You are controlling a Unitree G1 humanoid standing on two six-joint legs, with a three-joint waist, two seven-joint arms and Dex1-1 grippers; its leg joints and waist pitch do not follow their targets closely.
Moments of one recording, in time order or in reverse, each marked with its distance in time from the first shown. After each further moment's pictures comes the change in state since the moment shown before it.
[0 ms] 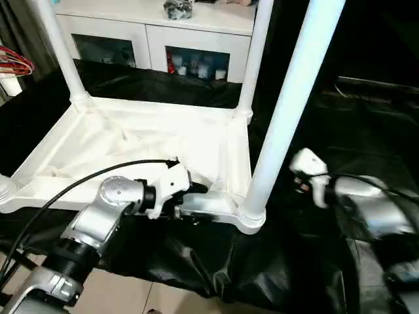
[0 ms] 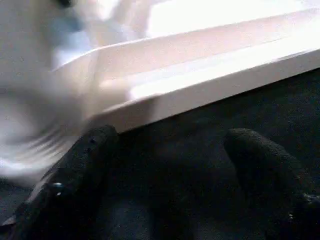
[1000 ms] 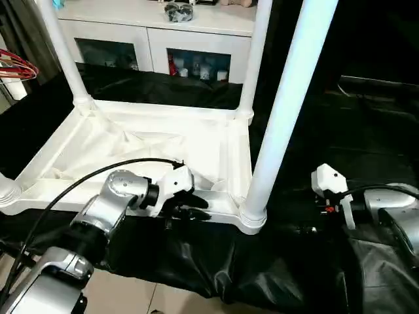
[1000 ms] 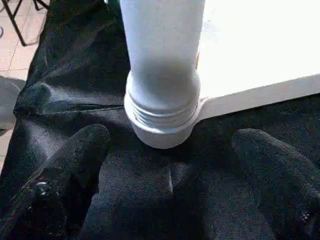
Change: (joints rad) left arm -0.116 -0.039 -0.039 0.247 0.056 -0.069 -0.115; right arm 0.172 -0.135 0.004 -0.392 0.110 0.233 0.147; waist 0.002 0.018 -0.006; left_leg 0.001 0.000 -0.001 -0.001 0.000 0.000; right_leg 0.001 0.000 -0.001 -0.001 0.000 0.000
